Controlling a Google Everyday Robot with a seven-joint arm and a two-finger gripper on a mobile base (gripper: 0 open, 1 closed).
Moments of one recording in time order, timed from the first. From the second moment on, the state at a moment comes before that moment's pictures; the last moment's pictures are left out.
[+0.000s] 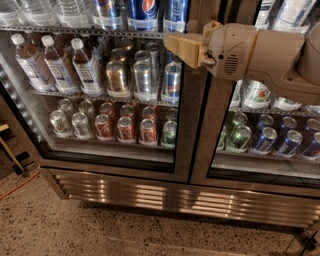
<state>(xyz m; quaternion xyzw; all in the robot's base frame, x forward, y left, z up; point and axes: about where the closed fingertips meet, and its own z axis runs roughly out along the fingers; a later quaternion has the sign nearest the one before) 0.536 -0.023 1.042 -0.41 0.59 0.36 0.60</state>
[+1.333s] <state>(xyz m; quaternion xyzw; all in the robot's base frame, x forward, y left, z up) 0.536 -0.023 1.042 -0.41 0.59 0.36 0.60</state>
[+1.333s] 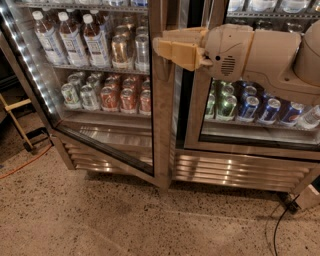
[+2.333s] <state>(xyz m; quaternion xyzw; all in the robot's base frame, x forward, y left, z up) 0.536 -0.022 1.042 -0.41 0.59 0.36 0.60</state>
